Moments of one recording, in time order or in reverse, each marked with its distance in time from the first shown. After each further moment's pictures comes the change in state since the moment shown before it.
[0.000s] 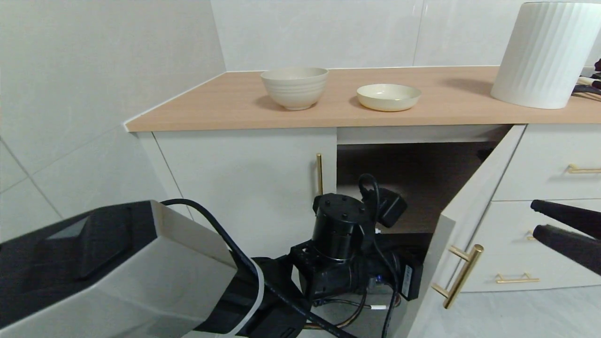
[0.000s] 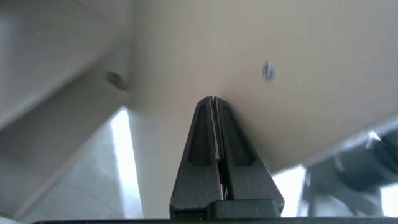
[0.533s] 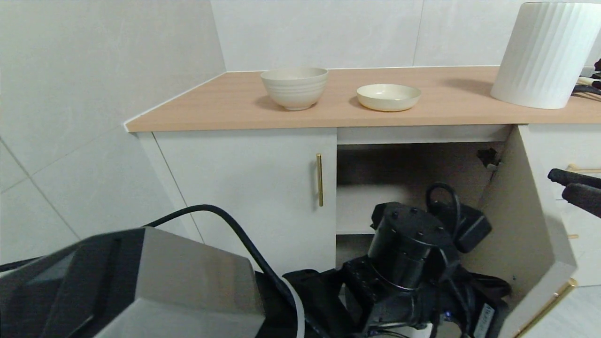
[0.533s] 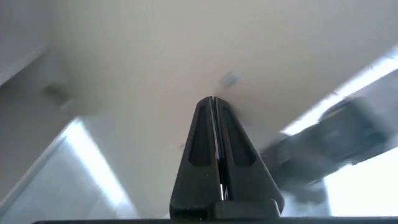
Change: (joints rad) left arm -0.171 0.024 -0.196 0.161 0.001 -0.004; right arm -0.007 -0.004 -0.069 -0.003 0.001 0.000
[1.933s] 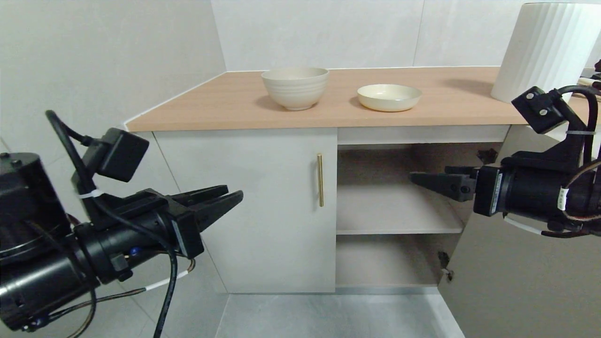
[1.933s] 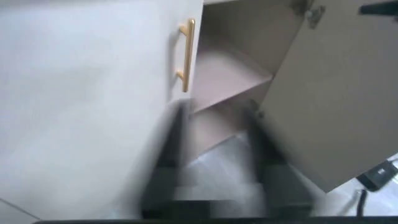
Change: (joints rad) left arm 0.660 -0.834 0.737 -0.022 0.120 0.137; right arm -0.101 0.468 -0.262 0.094 -0.020 -0.103
